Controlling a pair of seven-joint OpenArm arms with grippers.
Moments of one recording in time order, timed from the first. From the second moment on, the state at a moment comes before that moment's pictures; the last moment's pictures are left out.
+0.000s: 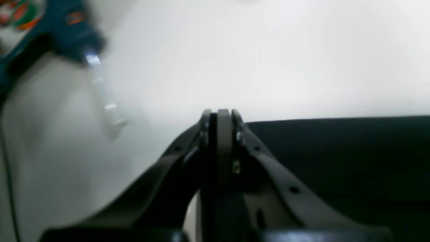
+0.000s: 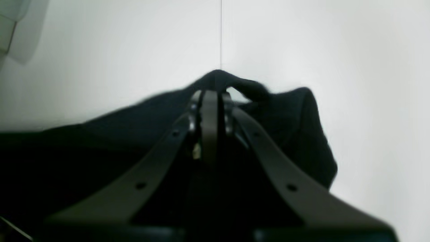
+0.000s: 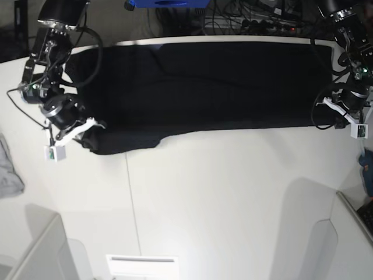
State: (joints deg) left arm 15.6 -21.3 -34.7 100.4 -22.2 -23.5 46.8; right arm -7.1 8.9 17.9 106.5 35.2 12.3 -57.4
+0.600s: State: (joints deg) left arm 21.9 -21.3 -34.8 102.7 -22.2 -28.3 46.8; right arm -17.7 4.8 21.1 112.3 35.1 12.3 -56.9
